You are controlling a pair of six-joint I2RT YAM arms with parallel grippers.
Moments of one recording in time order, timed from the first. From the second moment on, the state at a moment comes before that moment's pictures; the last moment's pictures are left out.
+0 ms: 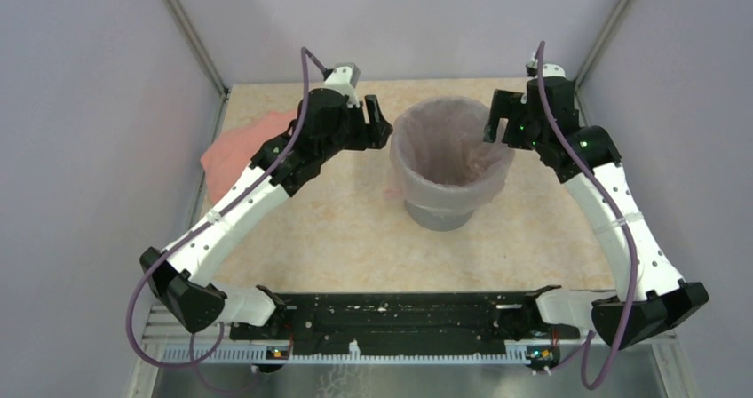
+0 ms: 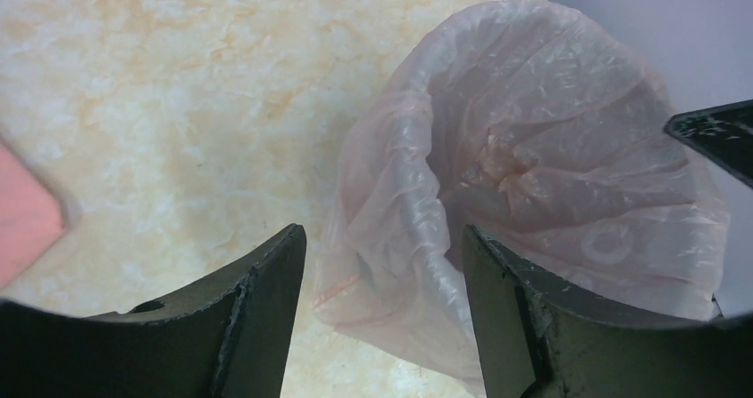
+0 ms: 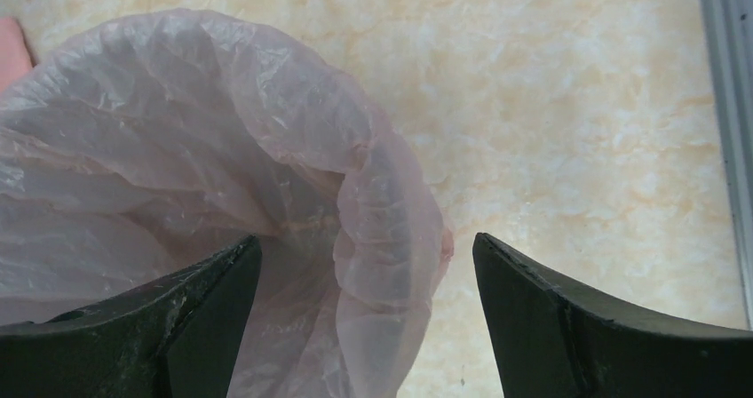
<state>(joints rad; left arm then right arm) -0.67 1.33 1.45 -0.49 -0.12 -0.46 0.34 1.22 1.51 -0.87 0.27 0.33</state>
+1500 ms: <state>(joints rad) -0.68 1.48 1.43 -0.38 0.02 -0.44 0.26 1.28 1.40 -0.77 0.05 0.34</state>
